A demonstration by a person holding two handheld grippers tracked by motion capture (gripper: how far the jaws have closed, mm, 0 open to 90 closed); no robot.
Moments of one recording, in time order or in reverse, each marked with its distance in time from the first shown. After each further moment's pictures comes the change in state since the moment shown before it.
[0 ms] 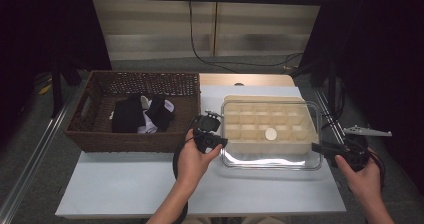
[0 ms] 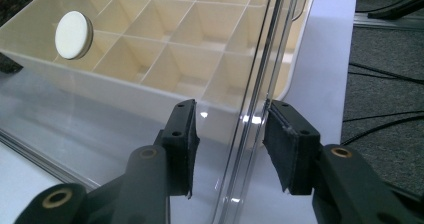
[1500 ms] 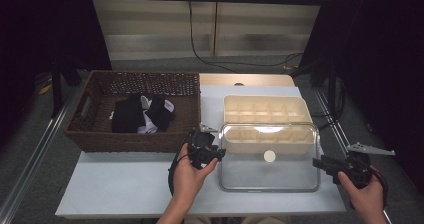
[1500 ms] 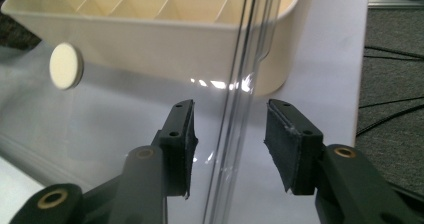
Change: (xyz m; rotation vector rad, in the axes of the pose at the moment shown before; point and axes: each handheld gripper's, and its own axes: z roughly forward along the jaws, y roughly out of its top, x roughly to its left) left arm 0.002 -0.036 -0.001 -0.092 -0.042 -0.005; right arm -0.007 -0.040 -0.004 0.002 0.048 0.042
